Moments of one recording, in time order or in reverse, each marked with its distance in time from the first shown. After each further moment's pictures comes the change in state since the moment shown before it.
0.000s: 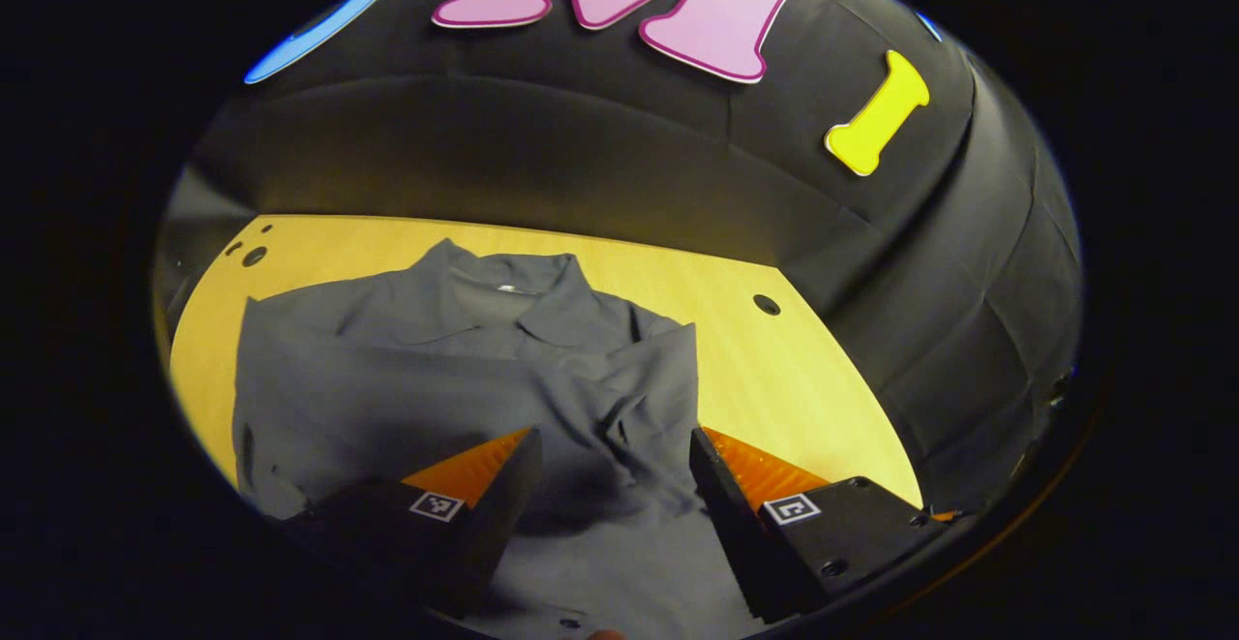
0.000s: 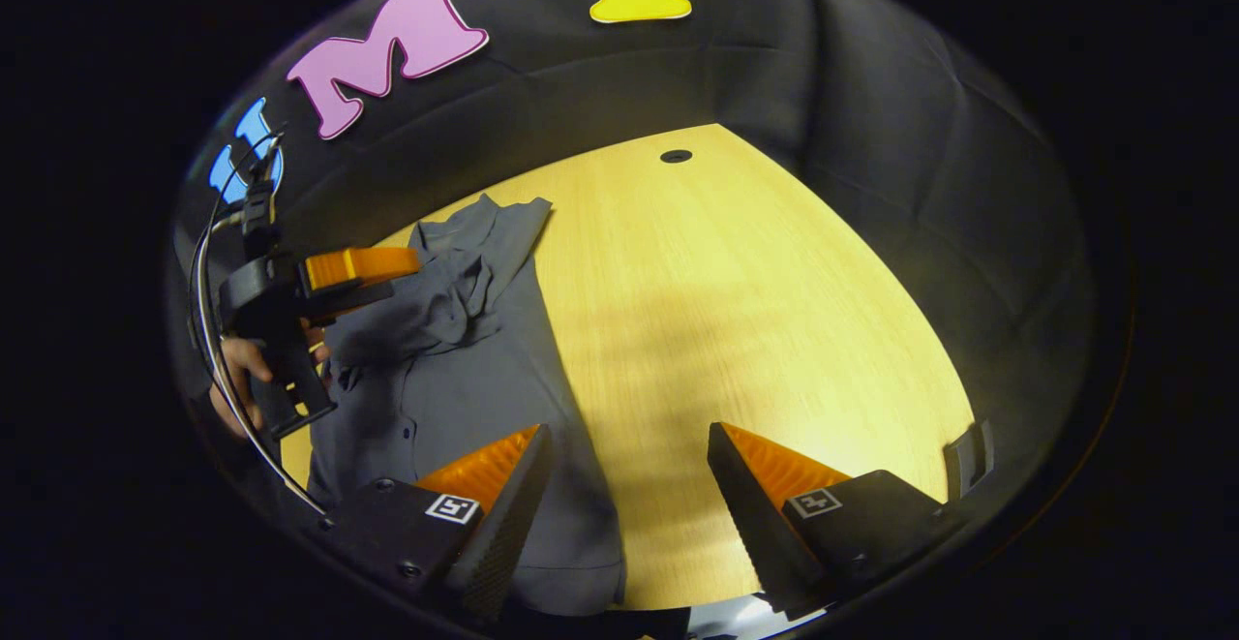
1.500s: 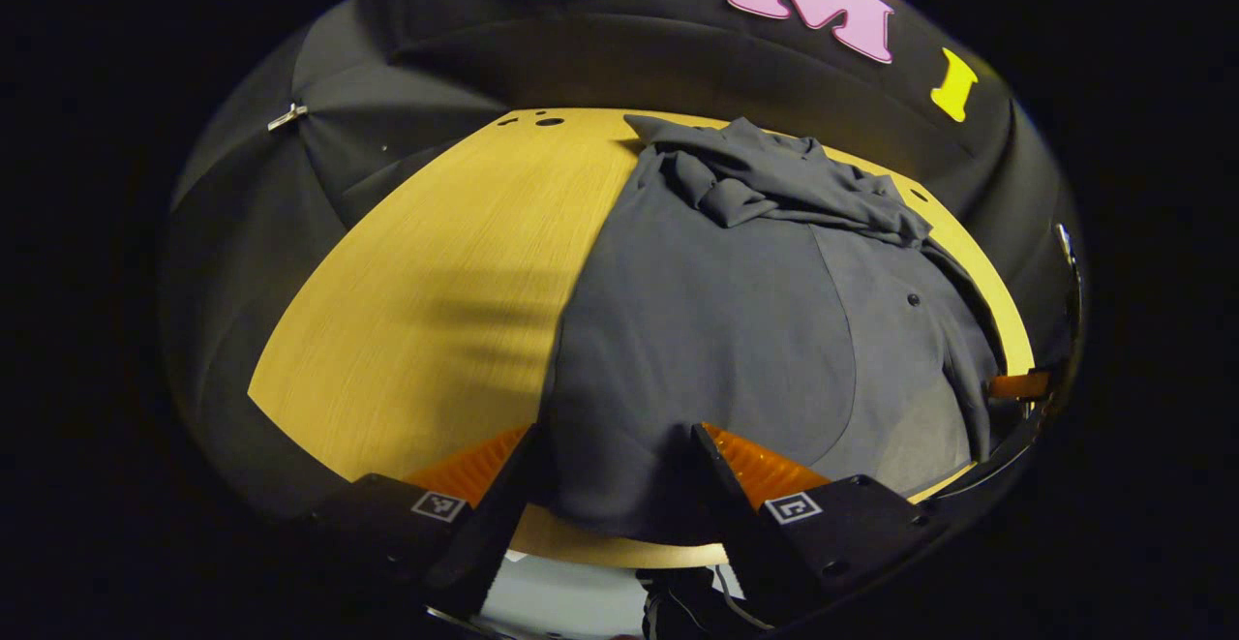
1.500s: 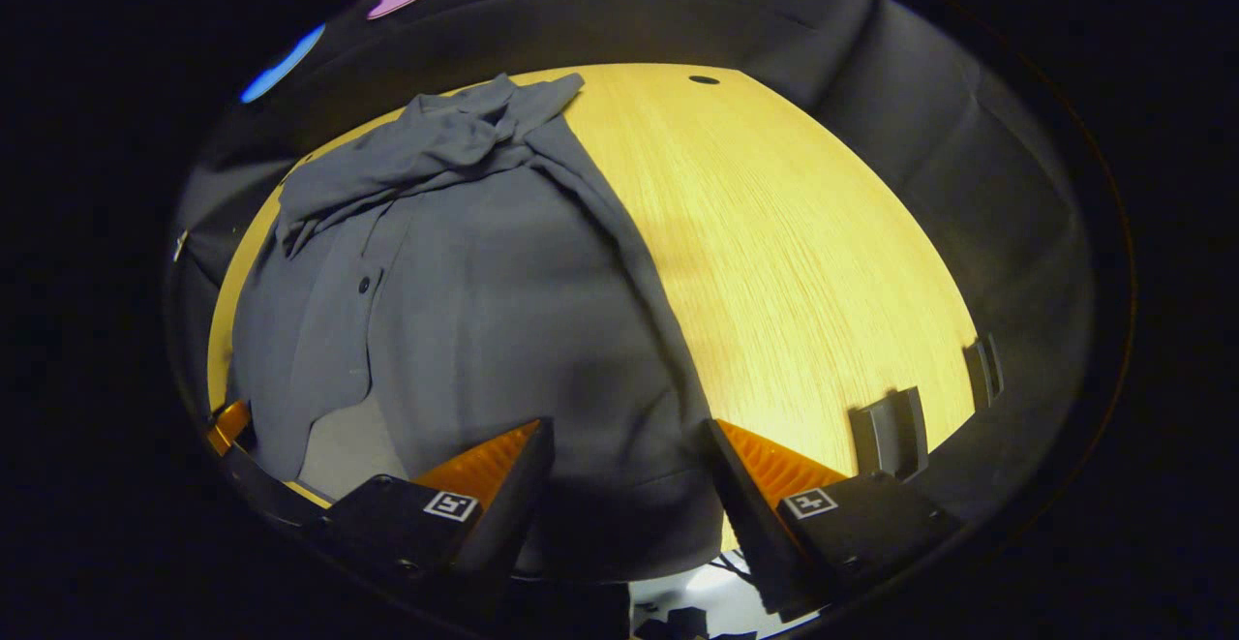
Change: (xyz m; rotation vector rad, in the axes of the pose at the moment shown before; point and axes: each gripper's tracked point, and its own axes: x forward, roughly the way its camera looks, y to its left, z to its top) left arm -0.240 0.246 -0.247 -0.017 0.188 0.405; right arm 0.013 0.040 -0.133 -0.191 0.130 -0.211
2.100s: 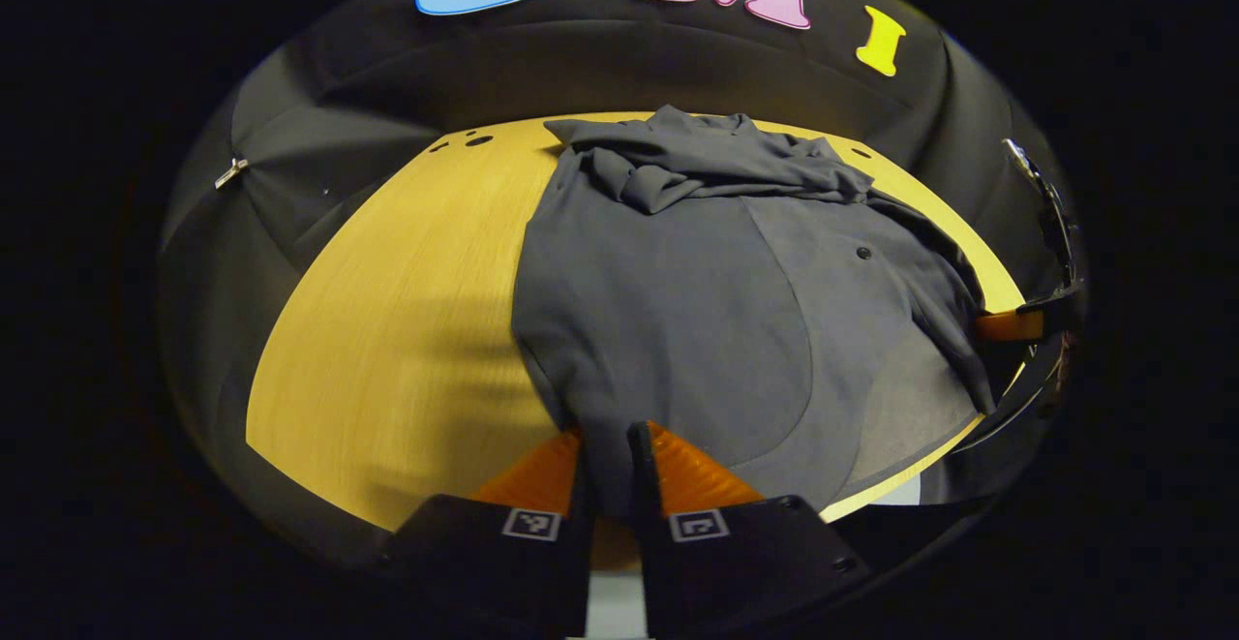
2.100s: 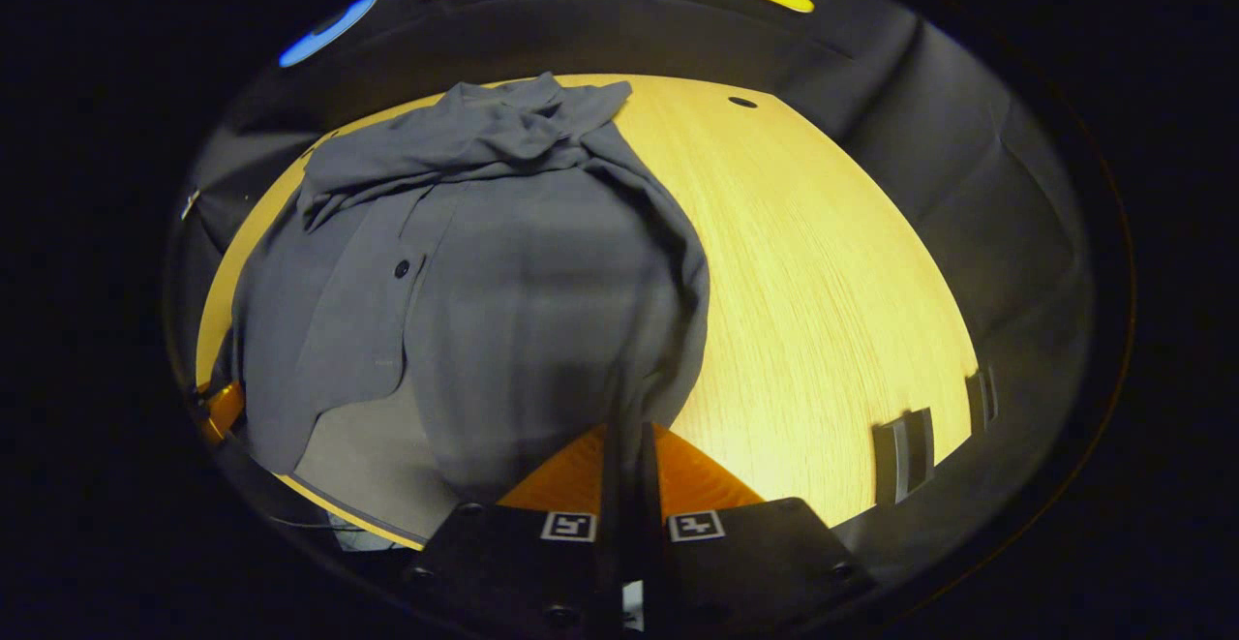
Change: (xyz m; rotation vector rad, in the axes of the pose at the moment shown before) left arm 0.001 -0.033 0.000 0.132 -0.022 -0.095; right arm 0.001 0.033 0.004 -0.146 -0.016 -0.009
